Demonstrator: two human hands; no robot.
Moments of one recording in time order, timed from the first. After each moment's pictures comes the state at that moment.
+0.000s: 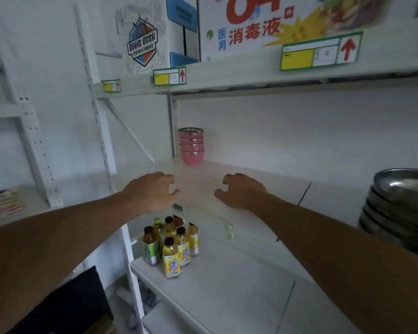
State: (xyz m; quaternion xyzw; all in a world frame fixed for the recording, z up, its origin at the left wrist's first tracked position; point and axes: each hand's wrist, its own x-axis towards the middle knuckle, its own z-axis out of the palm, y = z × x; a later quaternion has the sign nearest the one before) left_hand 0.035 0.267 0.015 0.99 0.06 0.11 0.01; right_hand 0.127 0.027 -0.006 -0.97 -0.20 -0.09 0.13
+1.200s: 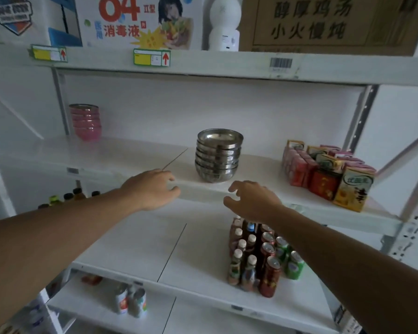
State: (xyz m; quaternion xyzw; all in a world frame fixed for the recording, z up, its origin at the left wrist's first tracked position) left_hand -0.138 0.000 -0.013 0.98 -0.15 0.07 0.11; right_hand -0.190 -0.277 -0.031 -0.99 -0.01 -0.12 0.09
